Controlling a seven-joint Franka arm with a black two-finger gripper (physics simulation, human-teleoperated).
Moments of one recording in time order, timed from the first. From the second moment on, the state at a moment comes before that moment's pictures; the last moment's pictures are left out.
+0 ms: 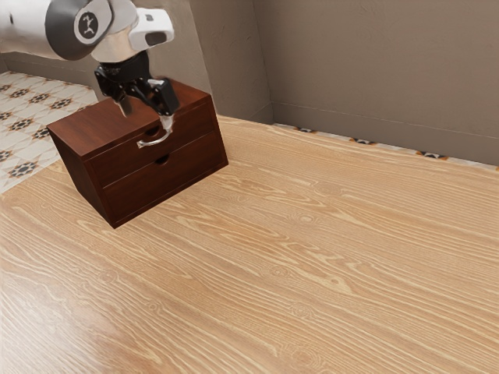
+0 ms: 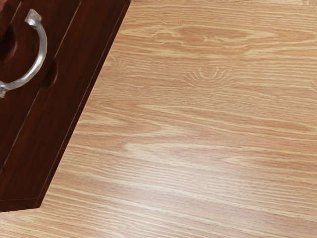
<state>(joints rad) 0.25 0.28 -0.02 -1.09 0.19 1.61 0.12</state>
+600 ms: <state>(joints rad) 0.25 0.44 -0.02 -1.11 0.30 1.87 0.36</state>
